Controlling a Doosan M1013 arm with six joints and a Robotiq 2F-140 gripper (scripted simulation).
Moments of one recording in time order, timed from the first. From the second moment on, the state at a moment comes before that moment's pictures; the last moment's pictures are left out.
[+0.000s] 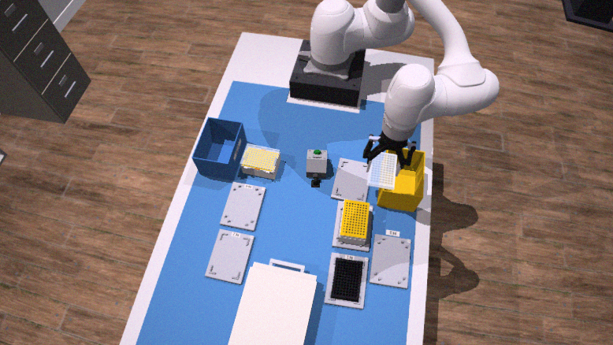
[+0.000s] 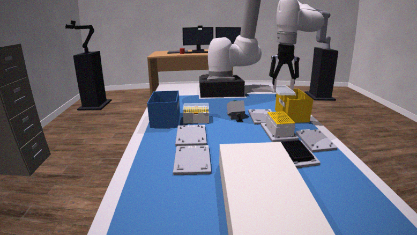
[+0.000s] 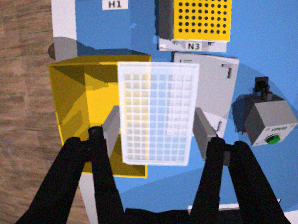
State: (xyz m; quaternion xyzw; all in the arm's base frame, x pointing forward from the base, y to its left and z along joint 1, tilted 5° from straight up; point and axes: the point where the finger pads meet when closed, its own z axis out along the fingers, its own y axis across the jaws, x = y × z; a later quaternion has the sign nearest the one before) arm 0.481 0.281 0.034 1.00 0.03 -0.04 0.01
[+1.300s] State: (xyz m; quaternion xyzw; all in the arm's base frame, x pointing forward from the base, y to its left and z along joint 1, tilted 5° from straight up) arm 0.450 0.356 0.035 1.00 0.03 -0.04 0.01
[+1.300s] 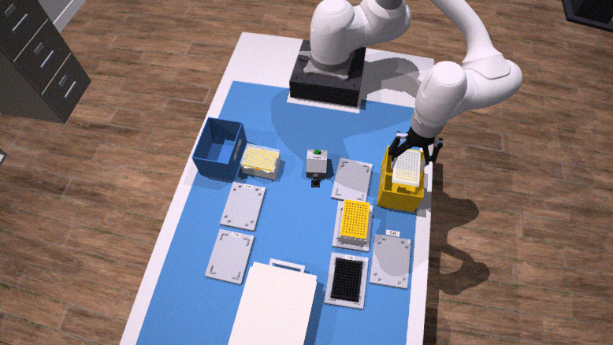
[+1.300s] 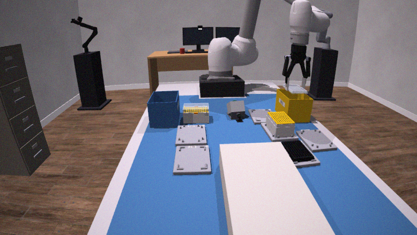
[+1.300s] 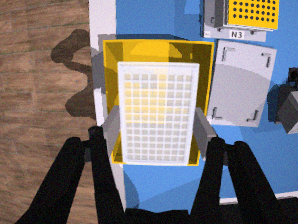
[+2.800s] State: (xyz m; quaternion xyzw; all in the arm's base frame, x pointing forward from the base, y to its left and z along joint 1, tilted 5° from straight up) arm 0.461 0.349 0.035 1.00 0.05 -0.04 0.01
